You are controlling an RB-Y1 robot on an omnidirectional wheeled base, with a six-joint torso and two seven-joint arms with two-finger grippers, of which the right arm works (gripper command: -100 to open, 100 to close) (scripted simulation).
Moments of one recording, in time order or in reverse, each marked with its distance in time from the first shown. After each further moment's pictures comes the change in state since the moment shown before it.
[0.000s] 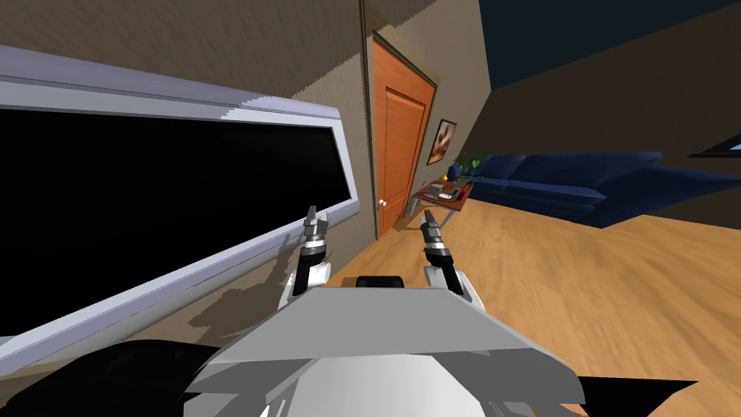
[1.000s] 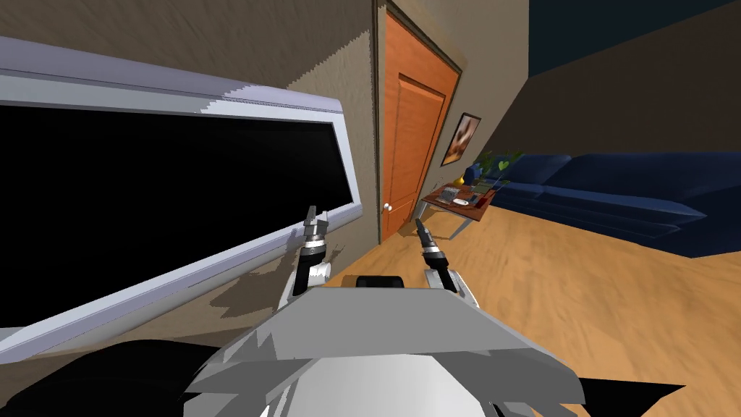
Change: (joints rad) arm -0.057 -0.039 -0.039 0.241 0.108 -0.117 0.208
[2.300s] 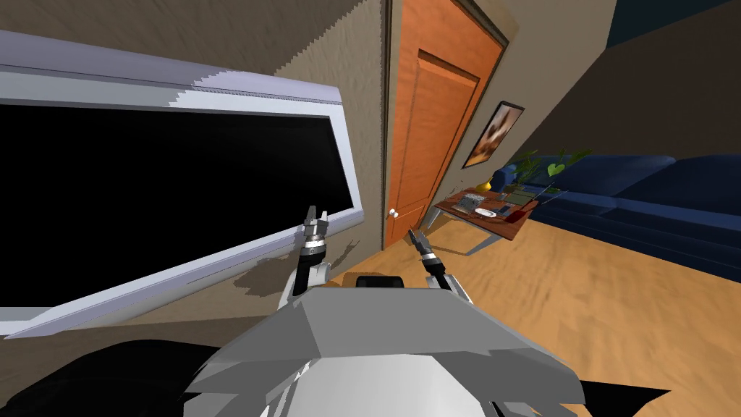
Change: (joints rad) arm -0.073 -0.030 -0.051 0.324 0.147 -0.159 0.286
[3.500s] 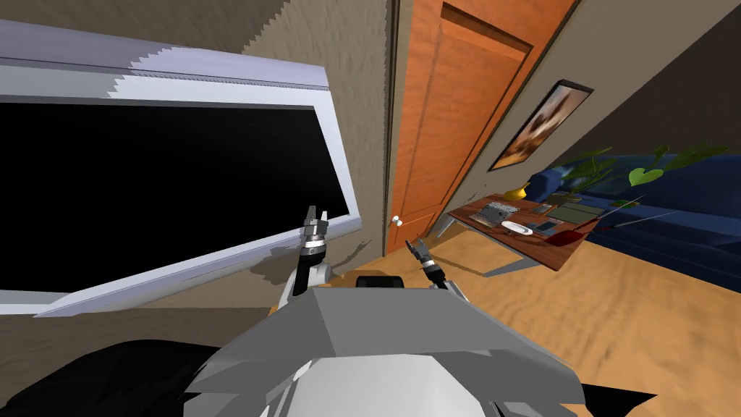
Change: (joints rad) arm -0.069 -0.027 -0.051 0.296 0.129 -0.146 0.253
